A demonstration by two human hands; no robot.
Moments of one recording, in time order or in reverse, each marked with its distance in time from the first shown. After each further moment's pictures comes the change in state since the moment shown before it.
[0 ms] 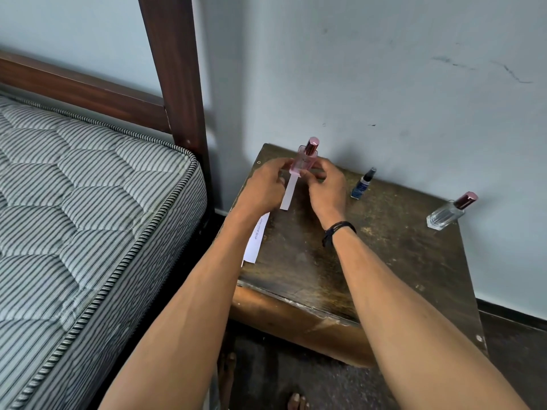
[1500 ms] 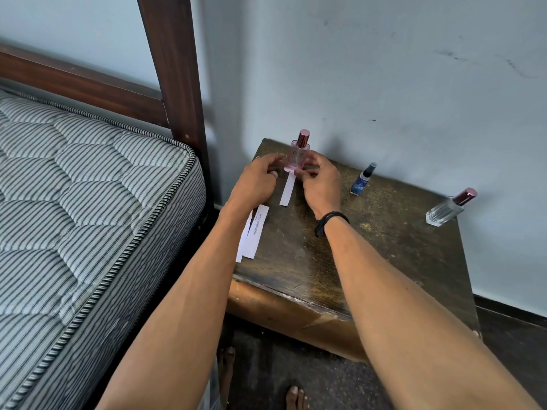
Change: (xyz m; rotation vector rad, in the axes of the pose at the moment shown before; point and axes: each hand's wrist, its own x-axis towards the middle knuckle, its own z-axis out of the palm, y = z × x) left_hand 0.013 -0.020 -0.001 -0.163 0.006 -0.058; right_hand 0.010 0.009 0.011 -0.049 -0.041 -0.008
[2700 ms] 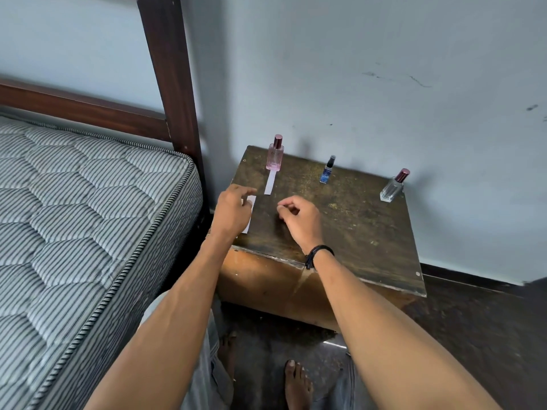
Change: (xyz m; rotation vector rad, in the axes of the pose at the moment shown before) left_hand -0.112 -0.006 -0.010 0.203 0.173 0.133; right_hand -0.134 -0.015 -0.045 -0.021 -0.085 0.051
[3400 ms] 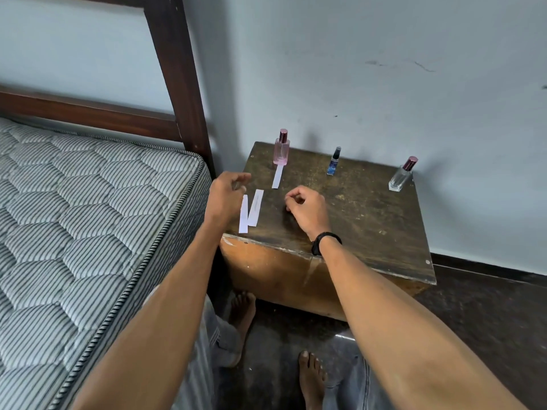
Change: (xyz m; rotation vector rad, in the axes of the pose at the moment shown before) left_hand -0.007 0.019 -0.045 -0.102 0.056 -0.103; right_hand 0.004 -0.004 -0.002 -0.004 -0.026 0.026
